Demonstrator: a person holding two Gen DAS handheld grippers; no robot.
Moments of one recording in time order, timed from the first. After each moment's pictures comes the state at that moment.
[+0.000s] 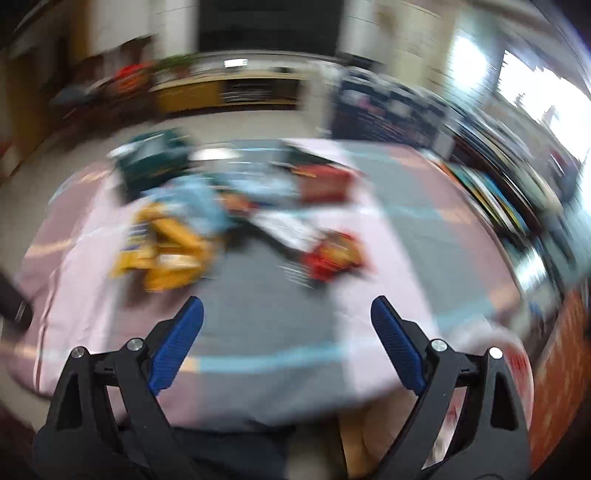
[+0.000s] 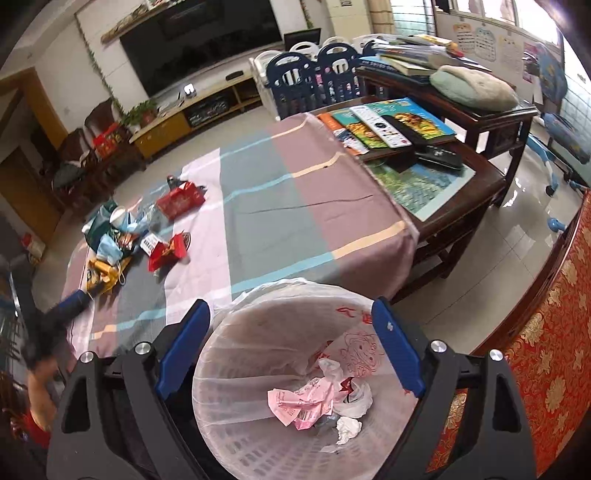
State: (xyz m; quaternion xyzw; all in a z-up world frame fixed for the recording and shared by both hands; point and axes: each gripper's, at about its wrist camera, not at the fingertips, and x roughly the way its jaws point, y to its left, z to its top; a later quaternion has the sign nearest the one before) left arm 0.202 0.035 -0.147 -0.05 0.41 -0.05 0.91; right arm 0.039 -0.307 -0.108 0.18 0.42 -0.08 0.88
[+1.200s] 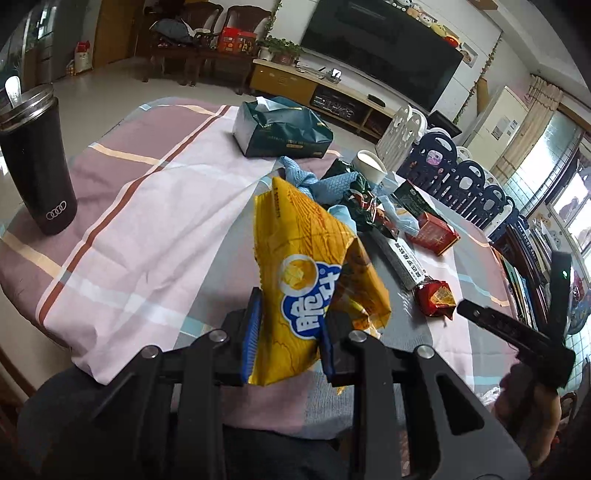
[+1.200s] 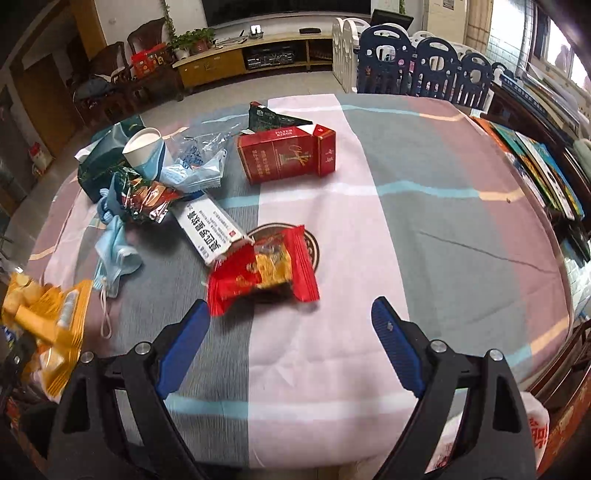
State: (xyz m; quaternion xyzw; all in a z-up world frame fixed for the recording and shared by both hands) left arm 0.173 0.148 -0.187 -0.19 0.40 0.02 0.90; right arm 0.266 -0.120 -0.198 0.05 0.49 -0.01 0.87
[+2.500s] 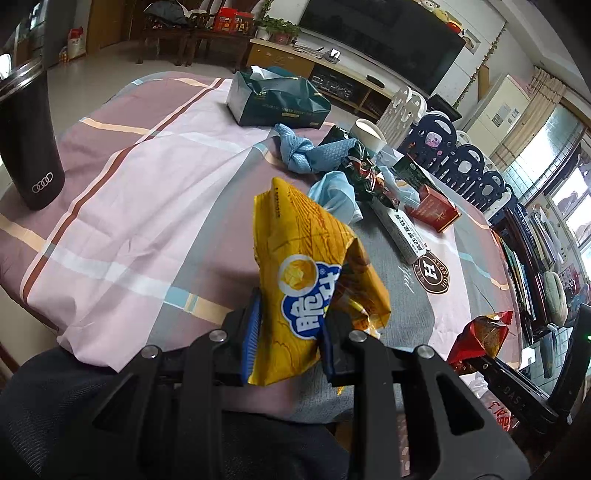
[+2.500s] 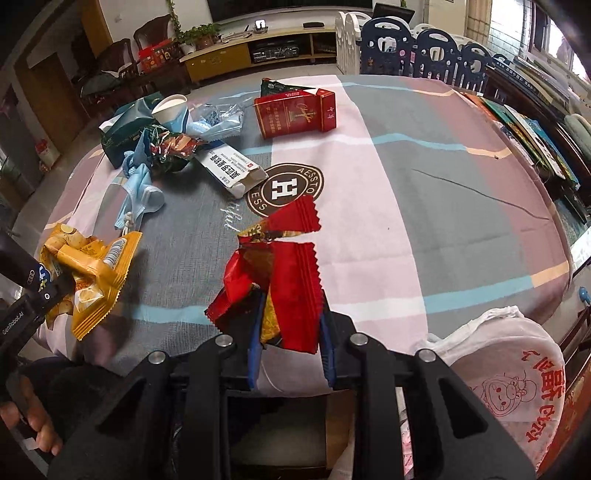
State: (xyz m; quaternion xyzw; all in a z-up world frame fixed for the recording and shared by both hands) left arm 0.179 0.142 -0.206 -0.19 0.43 0.01 0.88; right arm 0.184 -0.117 -0.206 0.07 0.49 0.00 0.87
